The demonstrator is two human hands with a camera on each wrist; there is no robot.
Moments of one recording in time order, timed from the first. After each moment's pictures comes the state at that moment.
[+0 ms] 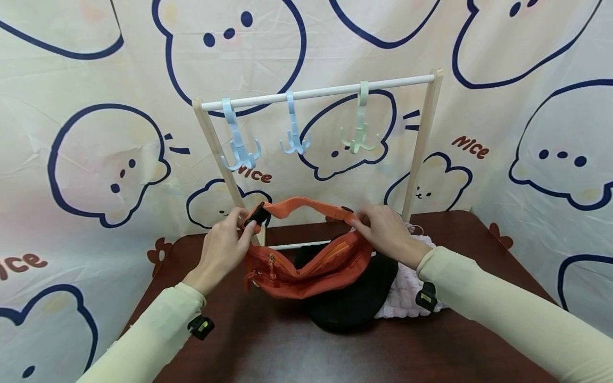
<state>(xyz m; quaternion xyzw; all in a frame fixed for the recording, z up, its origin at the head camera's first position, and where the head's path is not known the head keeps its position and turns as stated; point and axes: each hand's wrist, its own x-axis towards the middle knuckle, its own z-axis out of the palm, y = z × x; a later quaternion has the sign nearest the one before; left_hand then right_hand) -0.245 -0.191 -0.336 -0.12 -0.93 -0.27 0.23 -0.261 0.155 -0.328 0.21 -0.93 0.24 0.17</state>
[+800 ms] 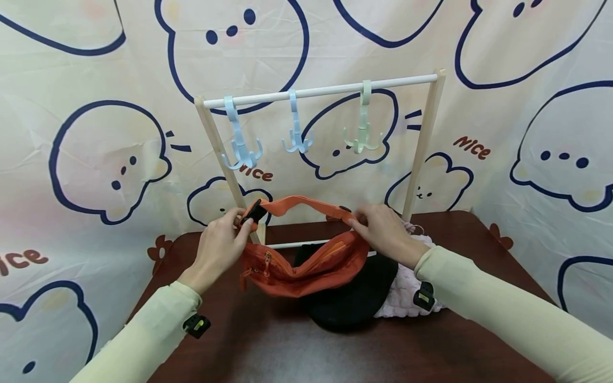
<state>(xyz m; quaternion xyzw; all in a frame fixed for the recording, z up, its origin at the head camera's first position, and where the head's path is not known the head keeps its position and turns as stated) -0.241 -0.197 -0.332 -0.12 -0.93 -0.26 0.23 -0.260 0.148 -0.326 0.22 -0.93 0.25 0.16</state>
